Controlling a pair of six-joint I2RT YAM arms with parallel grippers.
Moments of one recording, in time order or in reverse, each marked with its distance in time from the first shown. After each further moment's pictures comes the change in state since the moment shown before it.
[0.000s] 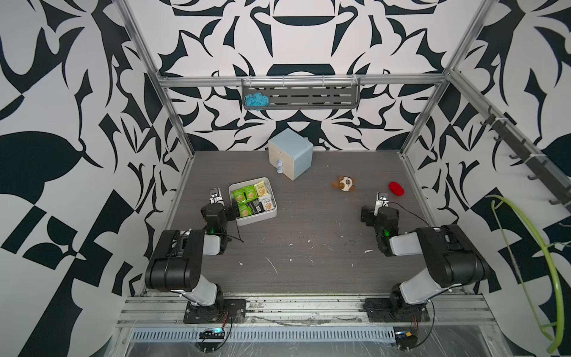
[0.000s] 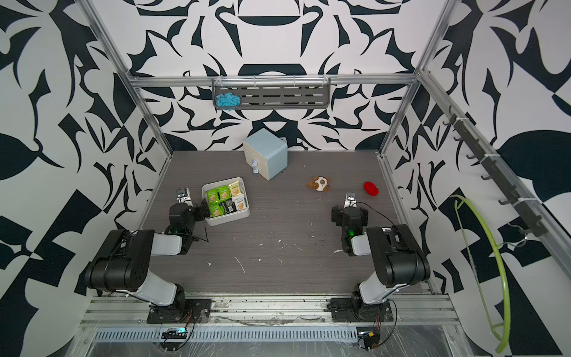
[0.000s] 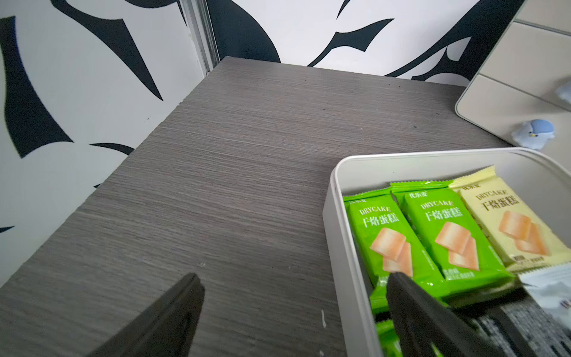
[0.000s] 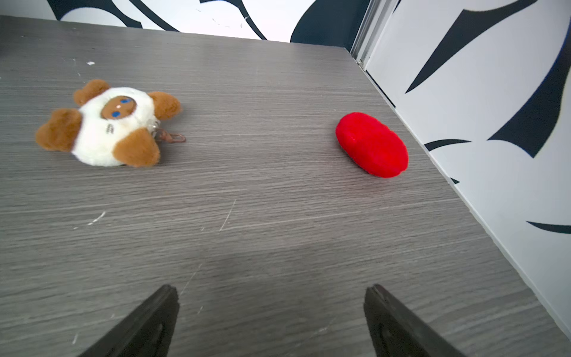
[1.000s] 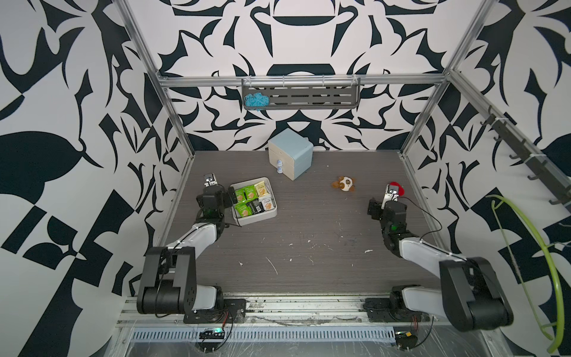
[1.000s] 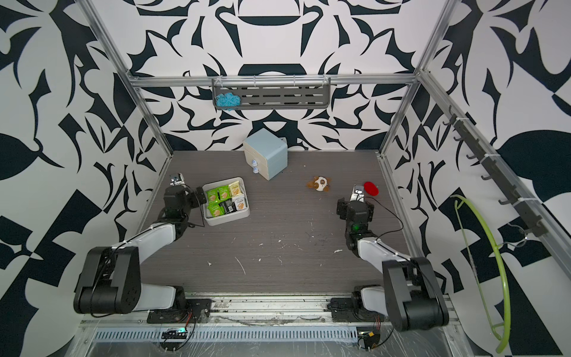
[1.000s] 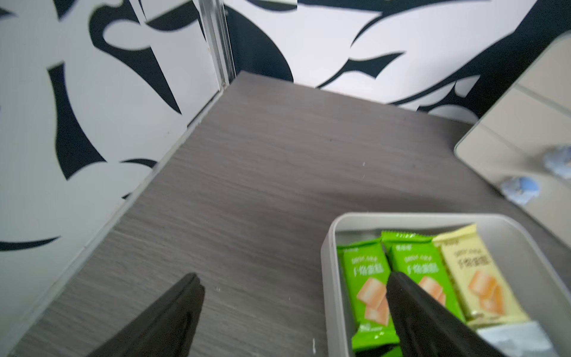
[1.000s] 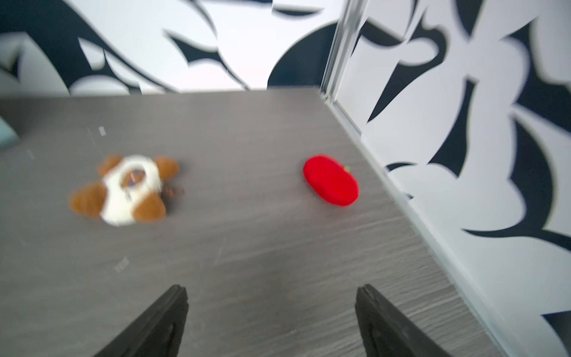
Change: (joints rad) left arm -0.011 -0.200 0.315 -0.593 -0.049 -0.121; right arm 0.018 -0.369 0.115 -0.421 0.063 0.105
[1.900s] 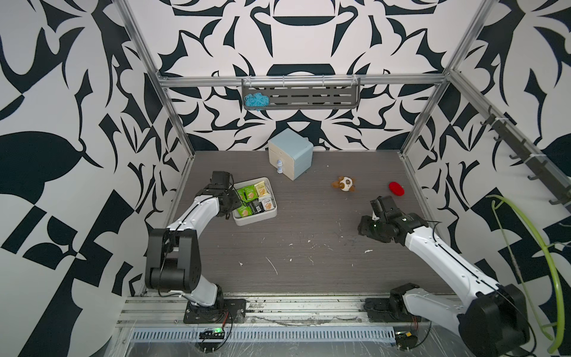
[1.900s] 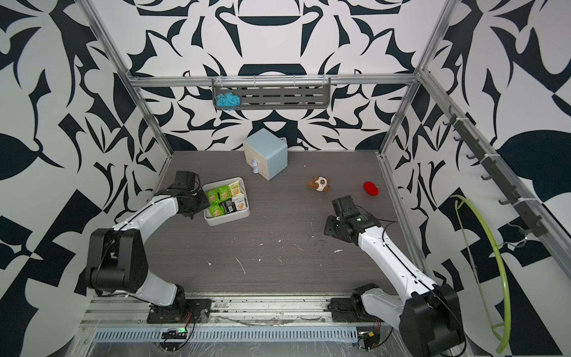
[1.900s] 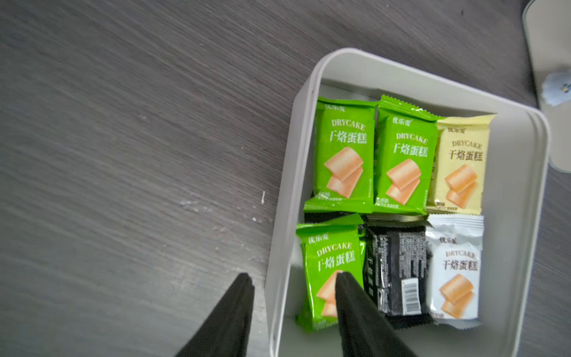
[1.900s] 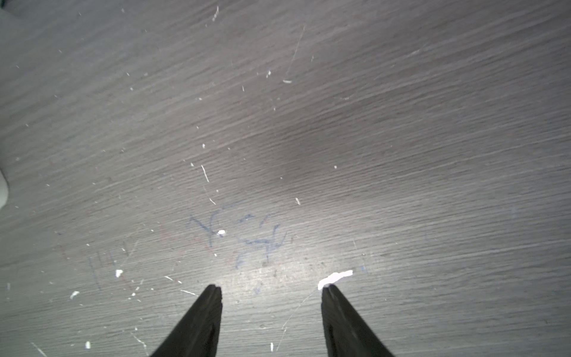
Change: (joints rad) left arm -0.034 0.233 0.367 -0.772 0.227 -0.294; right arm 0.197 -0.082 0.347 -1.142 -0.340 0.495
